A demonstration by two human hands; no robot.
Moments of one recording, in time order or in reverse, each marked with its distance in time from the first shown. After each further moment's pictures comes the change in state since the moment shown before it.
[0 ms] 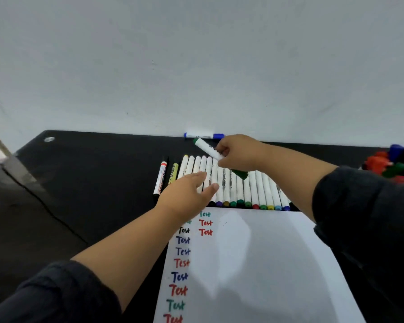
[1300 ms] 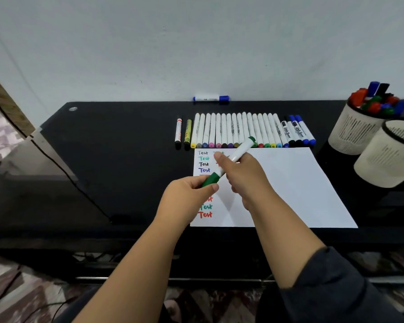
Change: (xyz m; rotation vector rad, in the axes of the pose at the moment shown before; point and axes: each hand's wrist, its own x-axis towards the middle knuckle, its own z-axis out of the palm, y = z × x) left_hand -0.169 -0.023 0.001 -0.611 -0.019 -0.258; right_hand -0.157 -0.076 0.122 1.080 0.338 0.397
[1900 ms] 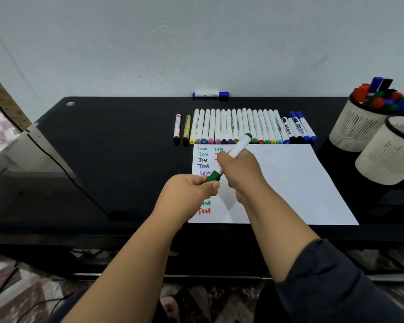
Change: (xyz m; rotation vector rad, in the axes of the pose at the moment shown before) left_hand -0.002 0.000 0.000 0.023 -0.033 -0.006; right_hand 0.003 -0.002 0.007 0.013 0.037 0.021
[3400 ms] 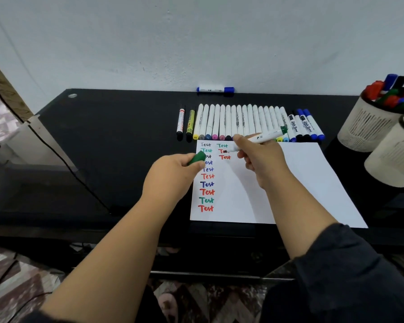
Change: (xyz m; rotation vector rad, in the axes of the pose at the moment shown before) left_hand 0.024 -0.001 -0.016 0.323 0.207 0.105; right_hand 0.042 0.014 -0.026 0.164 0.057 -0.063
